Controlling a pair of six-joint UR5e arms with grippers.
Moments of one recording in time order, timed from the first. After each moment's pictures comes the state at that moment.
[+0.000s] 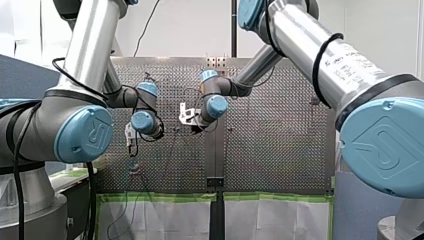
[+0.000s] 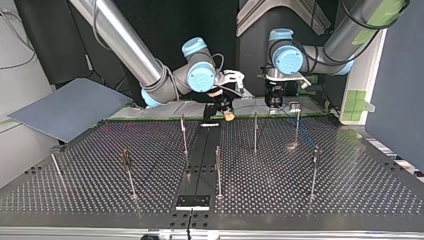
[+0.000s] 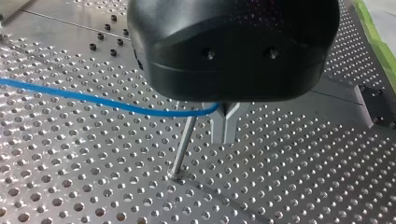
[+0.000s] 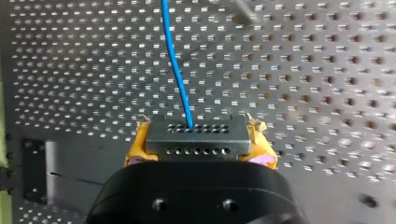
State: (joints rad) left arm -0.10 -1.90 -2.08 -2.50 -1.68 -1.72; right arm 2.41 -0.80 1.19 -0.04 1.59 1.66
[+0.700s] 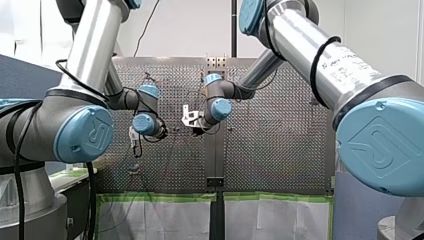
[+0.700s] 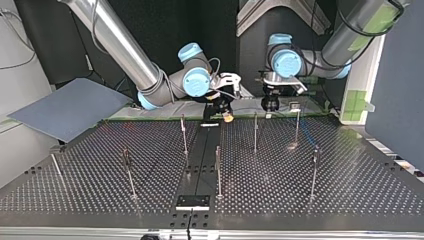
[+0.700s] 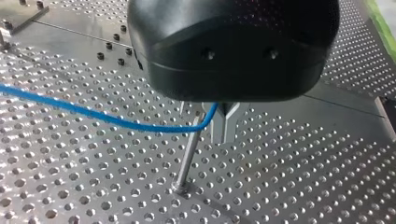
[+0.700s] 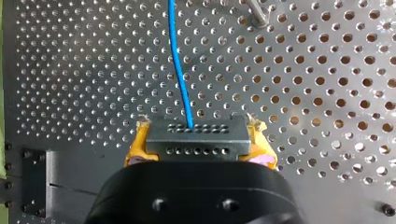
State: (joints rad) left arm -0.10 -1.94 -2.04 -2.45 -1.63 -1.76; right arm 2.38 -0.79 1.18 -0.05 1.52 1.66
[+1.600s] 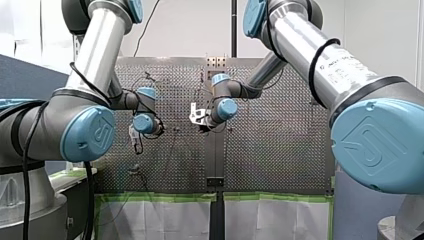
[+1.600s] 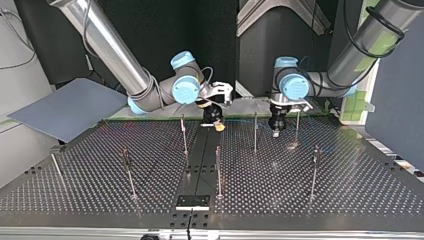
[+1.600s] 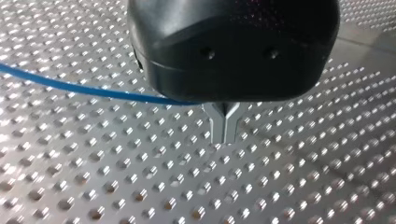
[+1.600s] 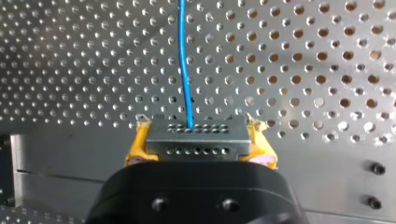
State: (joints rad) left arm -0.02 -2.04 -1.88 -2.47 -1.57 -1.82; right arm 2.33 -0.79 1.16 -0.08 1.50 1.68
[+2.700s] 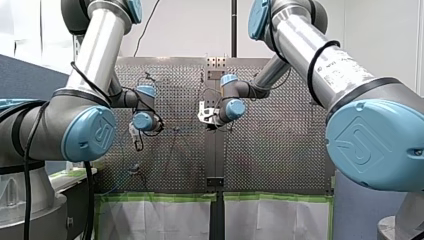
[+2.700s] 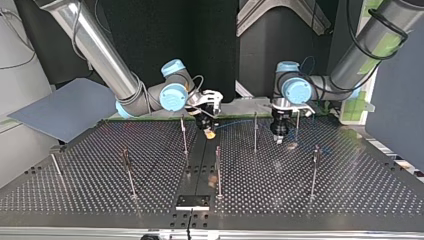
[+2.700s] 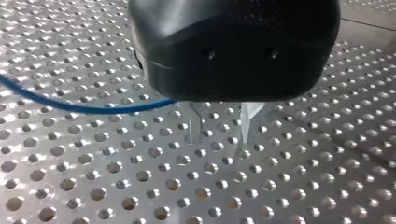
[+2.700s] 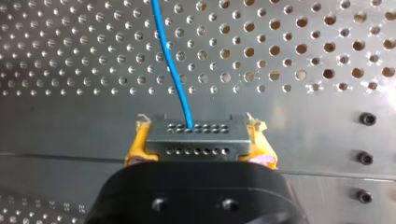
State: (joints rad) left arm -0.02 -2.04 -1.85 -2.48 -1.57 -1.82; right arm 2.26 -0.79 1.16 -0.12 1.45 1.68
